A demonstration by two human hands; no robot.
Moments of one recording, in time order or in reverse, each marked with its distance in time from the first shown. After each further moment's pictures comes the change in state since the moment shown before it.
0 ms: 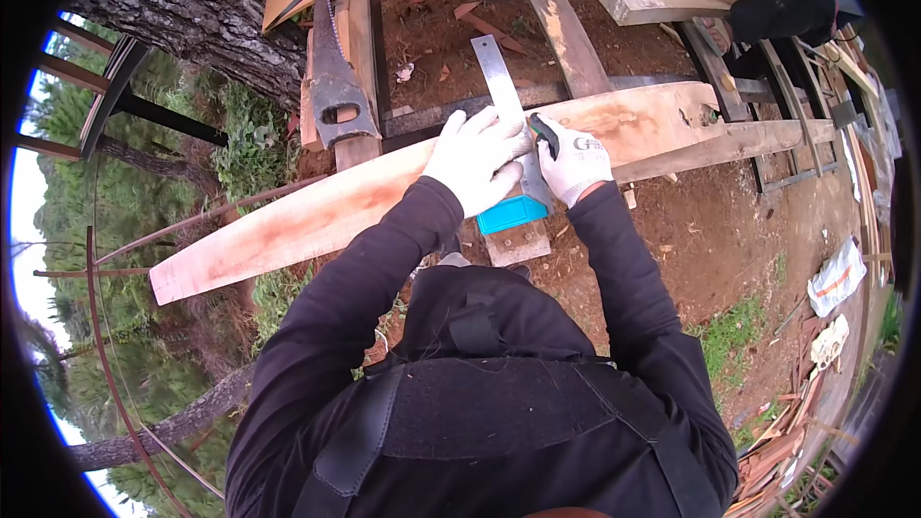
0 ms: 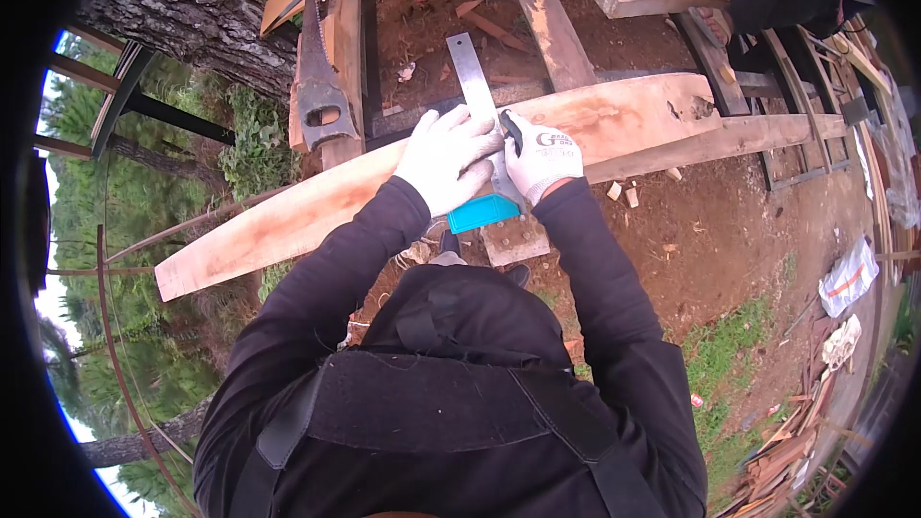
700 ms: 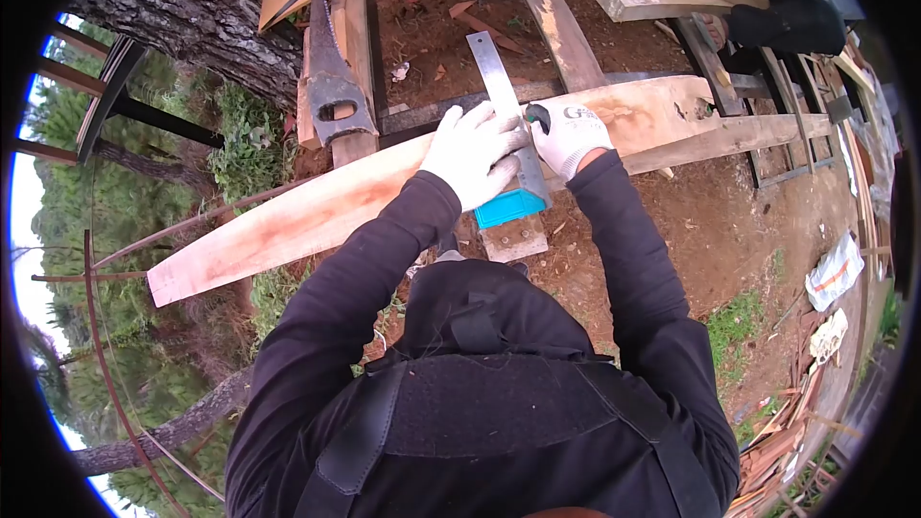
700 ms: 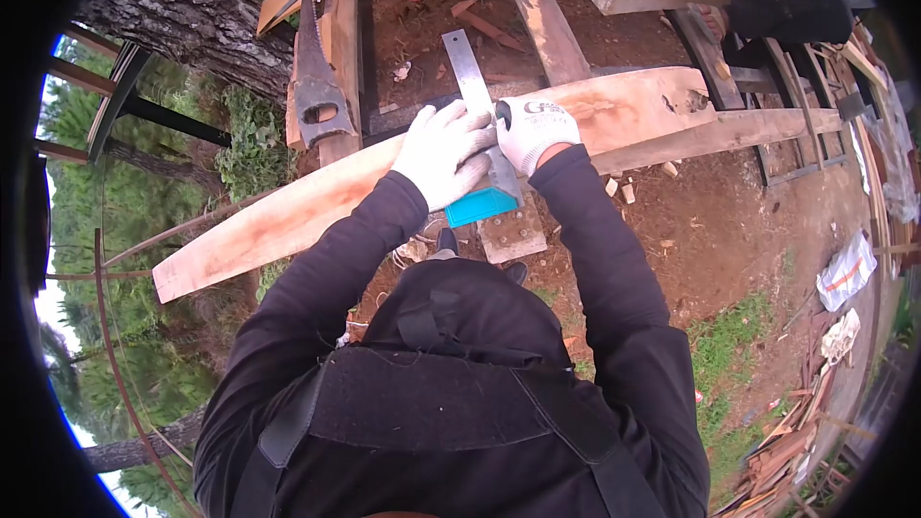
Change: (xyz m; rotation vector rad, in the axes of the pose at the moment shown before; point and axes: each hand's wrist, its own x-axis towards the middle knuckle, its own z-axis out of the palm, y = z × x) left_hand -0.002 0.003 -0.001 0.000 -0.032 -0.006; right_hand 0.027 -0.003 -0.011 -0.136 -0.166 -0.051
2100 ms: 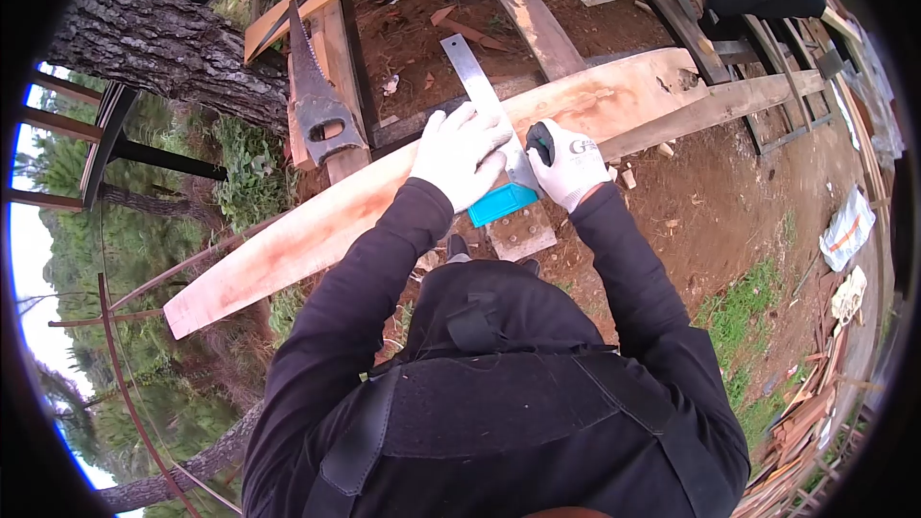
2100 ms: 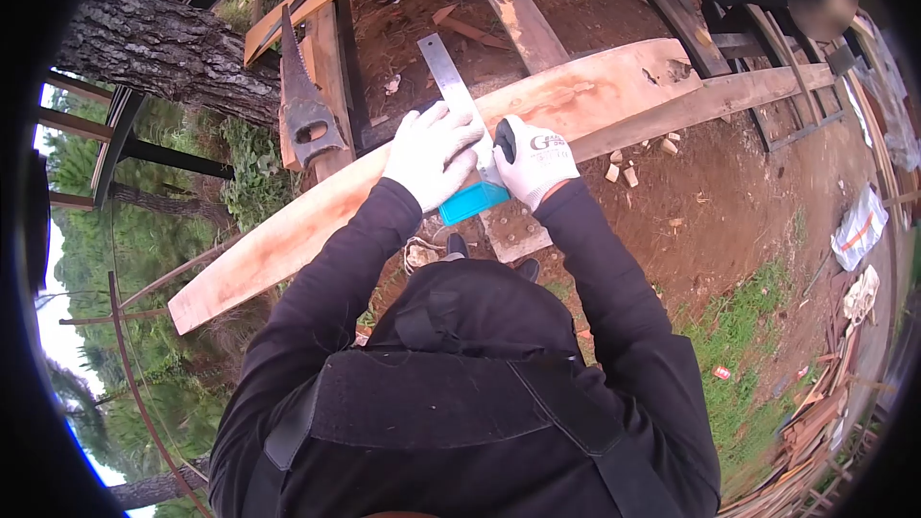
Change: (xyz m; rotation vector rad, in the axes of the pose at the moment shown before) left_hand 0.001 0.001 0.002 0.015 -0.075 -0.046; right_hand -0.054 0.001 0.009 0.286 0.256 0.020
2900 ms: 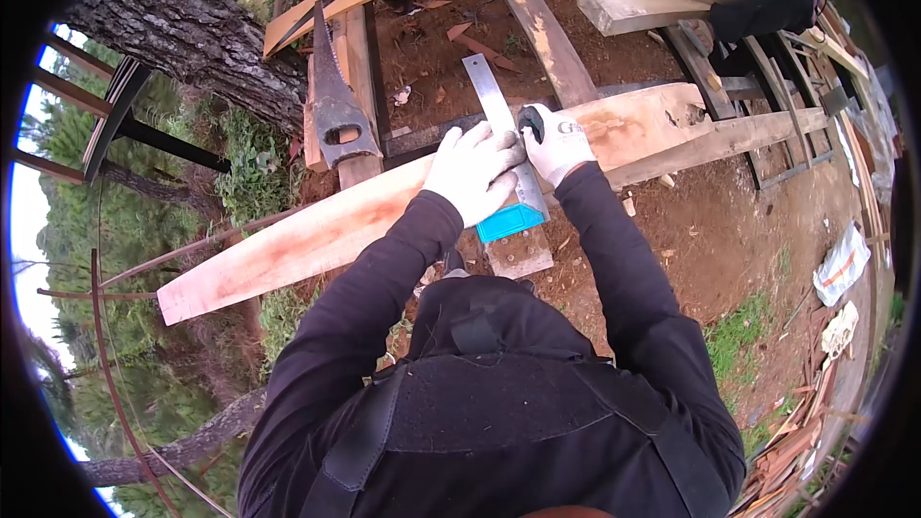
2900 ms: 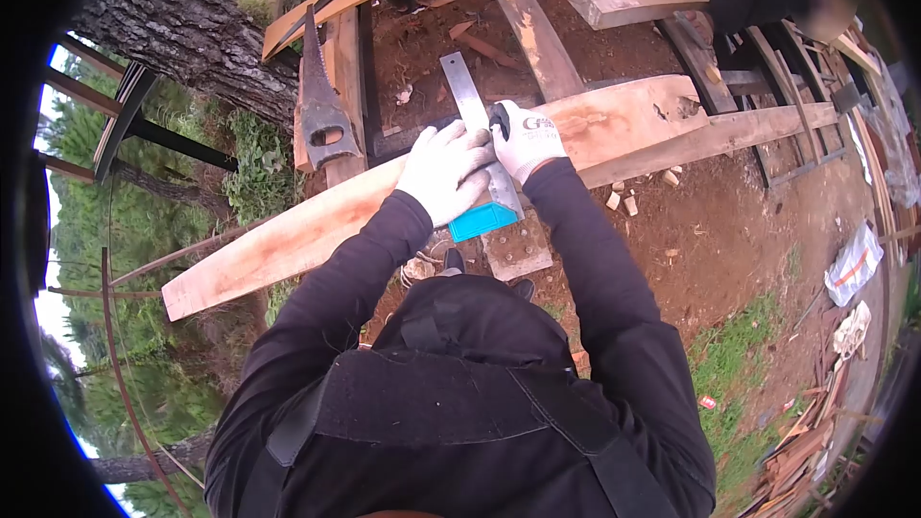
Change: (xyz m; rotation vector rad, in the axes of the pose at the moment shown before) left_hand 0.000 0.001 -0.007 -0.036 -0.023 0.006; right_hand 0.051 0.010 0.023 -0.049 0.049 -0.065
